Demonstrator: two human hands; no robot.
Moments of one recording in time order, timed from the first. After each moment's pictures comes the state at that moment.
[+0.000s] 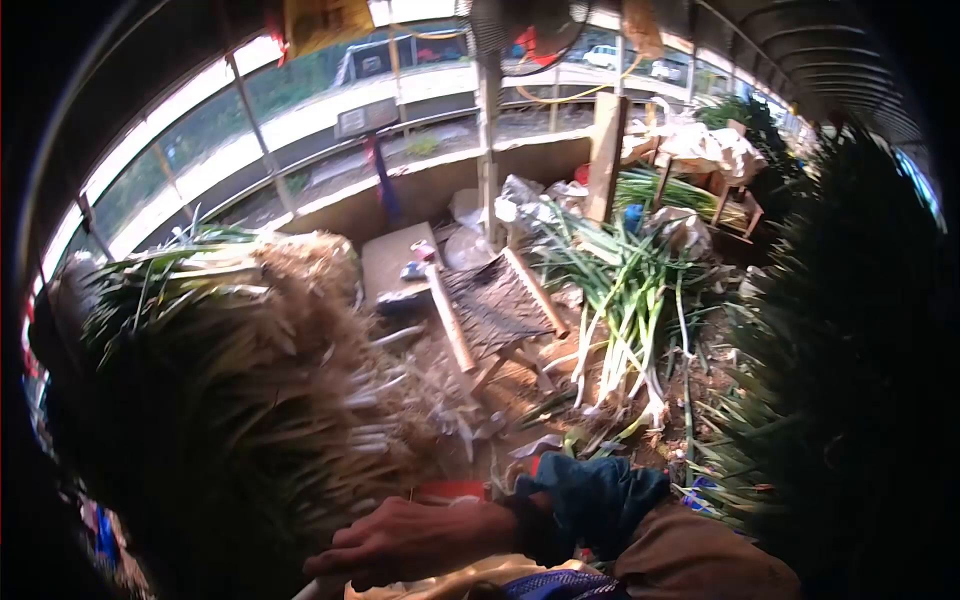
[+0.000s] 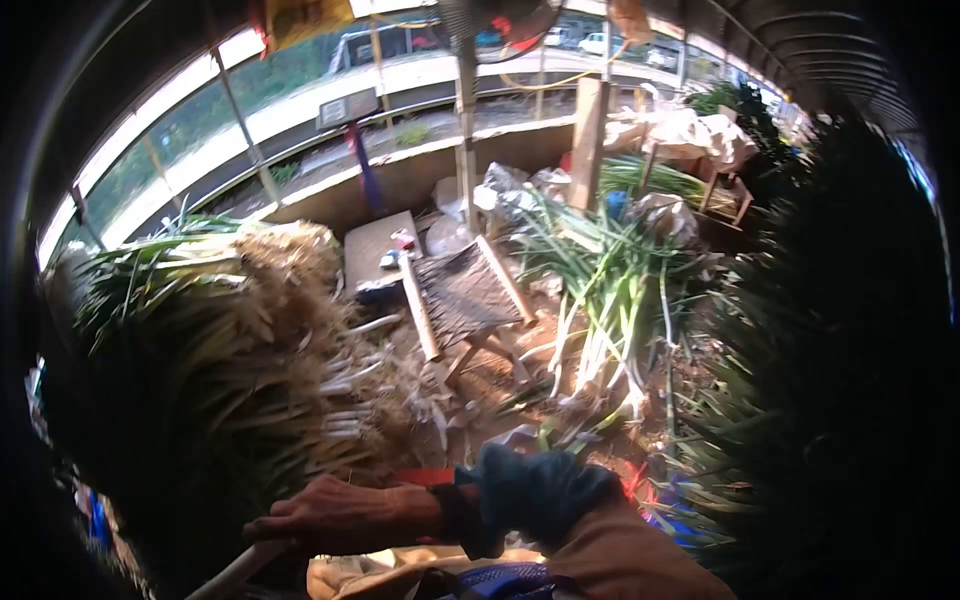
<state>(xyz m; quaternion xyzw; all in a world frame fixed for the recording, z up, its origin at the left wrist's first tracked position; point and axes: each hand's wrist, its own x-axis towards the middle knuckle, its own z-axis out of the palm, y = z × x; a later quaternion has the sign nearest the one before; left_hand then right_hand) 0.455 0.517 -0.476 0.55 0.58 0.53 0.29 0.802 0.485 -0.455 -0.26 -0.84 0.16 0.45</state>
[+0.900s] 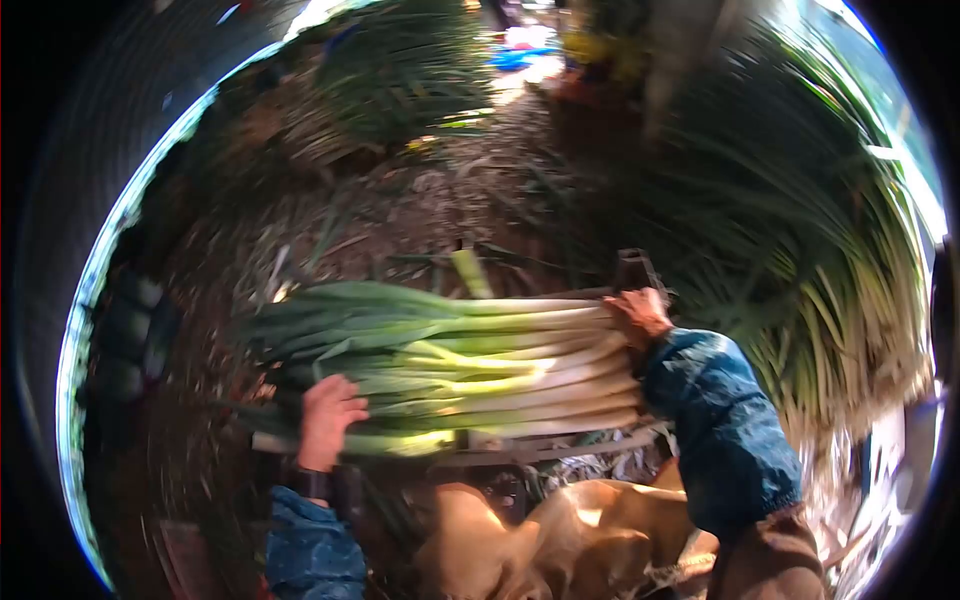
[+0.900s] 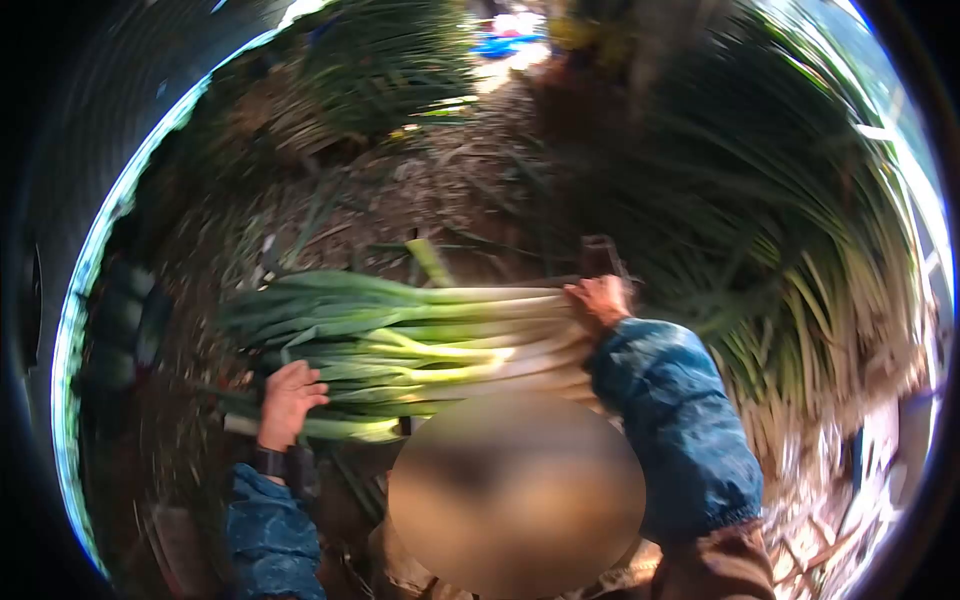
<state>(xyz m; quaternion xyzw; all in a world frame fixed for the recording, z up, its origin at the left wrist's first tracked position) 0.051 0.207 -0.640 0.01 0.68 0.69 0.25 0.248 0.720 -0.808 -0.03 -0.98 -0.15 0.13</state>
